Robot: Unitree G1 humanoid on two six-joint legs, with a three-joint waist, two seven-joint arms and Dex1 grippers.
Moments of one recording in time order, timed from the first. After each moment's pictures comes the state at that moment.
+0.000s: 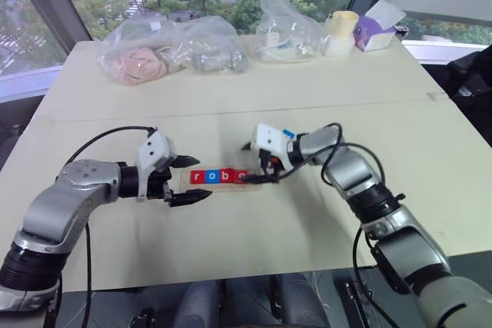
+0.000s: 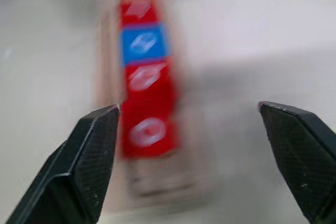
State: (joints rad) left arm -0.27 0.82 0.01 -0.34 -0.51 0.67 -1.02; right arm -0.79 -0.41 0.34 0.20 0.03 0.37 1.08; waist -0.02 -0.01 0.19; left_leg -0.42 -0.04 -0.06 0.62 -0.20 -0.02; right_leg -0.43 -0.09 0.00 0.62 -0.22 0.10
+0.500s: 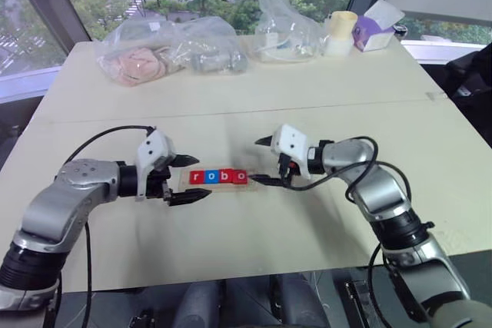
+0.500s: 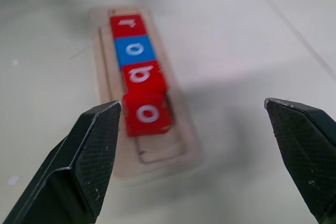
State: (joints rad) left arm -0.27 0.85 0.02 -0.33 -0.52 0.69 -1.04; right arm -0.54 -0.47 0.30 -0.09 0.04 0.41 0.96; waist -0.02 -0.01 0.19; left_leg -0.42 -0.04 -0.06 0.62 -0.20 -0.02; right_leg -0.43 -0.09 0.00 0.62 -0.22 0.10
